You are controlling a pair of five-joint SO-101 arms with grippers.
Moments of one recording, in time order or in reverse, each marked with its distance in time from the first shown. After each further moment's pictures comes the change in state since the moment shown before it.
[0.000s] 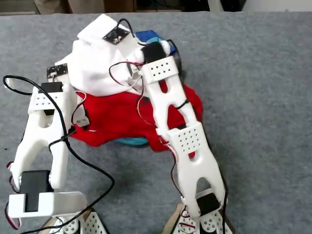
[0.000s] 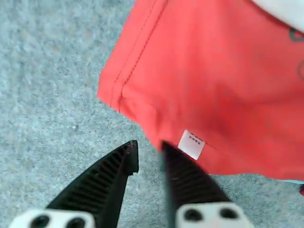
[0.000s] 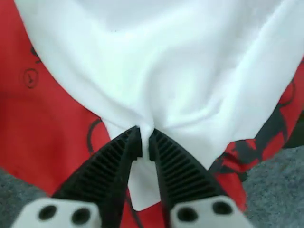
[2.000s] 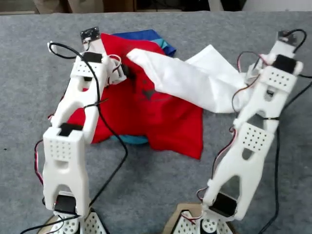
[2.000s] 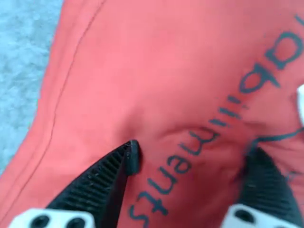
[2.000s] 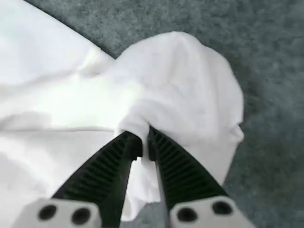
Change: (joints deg) left arm 12.2 45.9 -52.5 -9.4 12.1; right arm 47.7 14.5 -12.8 -4.8 -25.0
